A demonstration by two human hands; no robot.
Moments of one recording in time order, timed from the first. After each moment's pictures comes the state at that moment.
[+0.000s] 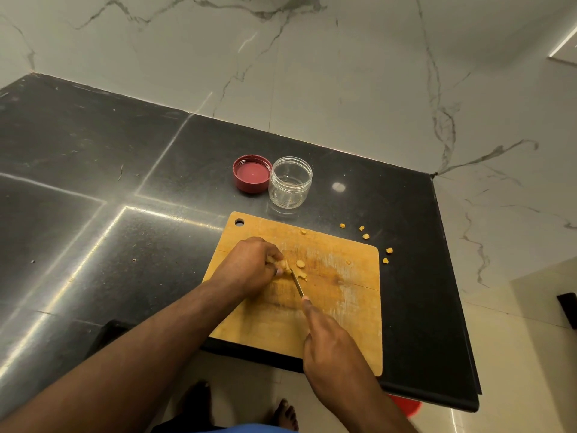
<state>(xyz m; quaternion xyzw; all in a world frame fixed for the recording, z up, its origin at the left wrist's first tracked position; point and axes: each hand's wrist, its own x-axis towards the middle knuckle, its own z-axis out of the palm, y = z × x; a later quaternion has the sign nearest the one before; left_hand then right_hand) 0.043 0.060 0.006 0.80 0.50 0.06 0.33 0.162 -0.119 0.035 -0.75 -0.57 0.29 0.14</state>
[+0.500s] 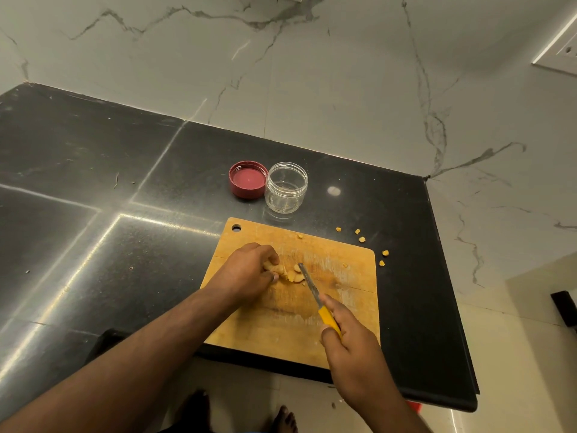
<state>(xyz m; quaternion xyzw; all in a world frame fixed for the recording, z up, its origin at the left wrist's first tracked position) 0.037 0.059 0.003 0.80 0.49 0.06 0.35 0.178 -0.124 0.050 -0.76 -0.47 0.35 0.26</state>
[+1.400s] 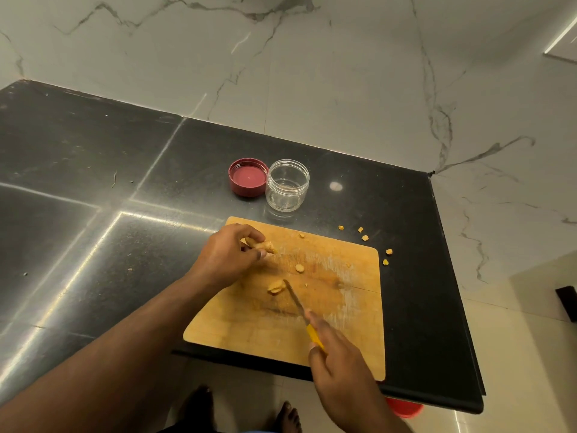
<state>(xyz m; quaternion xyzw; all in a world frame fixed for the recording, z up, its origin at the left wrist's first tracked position) 0.018 0.082 0.015 0.72 0.54 0.19 0.40 0.171 -0.131 0.025 -0.74 -0.53 0.36 0.20</state>
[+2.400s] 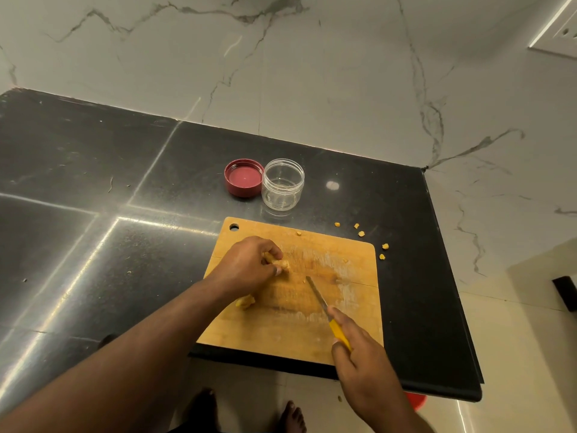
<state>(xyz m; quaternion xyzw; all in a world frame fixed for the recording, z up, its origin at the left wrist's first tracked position) 0.042 0.068 0.008 0.77 0.49 0.09 0.40 0.193 -0.146 0.019 -0.78 -0.49 0.33 0.23</state>
